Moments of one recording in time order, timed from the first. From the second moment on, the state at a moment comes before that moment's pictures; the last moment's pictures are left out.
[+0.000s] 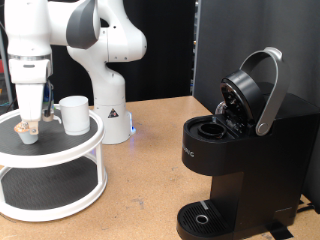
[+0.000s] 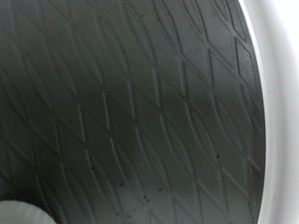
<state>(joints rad) -0.15 -0.42 -0.48 -2.71 -0.32 2.40 -1.13</state>
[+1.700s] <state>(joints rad) -0.23 -0.51 -0.51 -2.79 -0.46 2.41 -1.21</state>
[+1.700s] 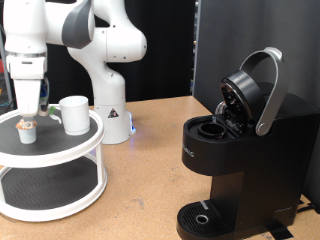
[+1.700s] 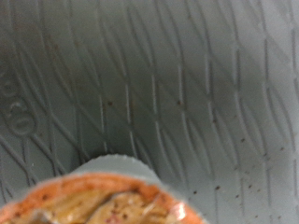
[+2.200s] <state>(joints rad) -0.25 -0.46 -0.52 -2.80 -0.47 2.50 -1.19</state>
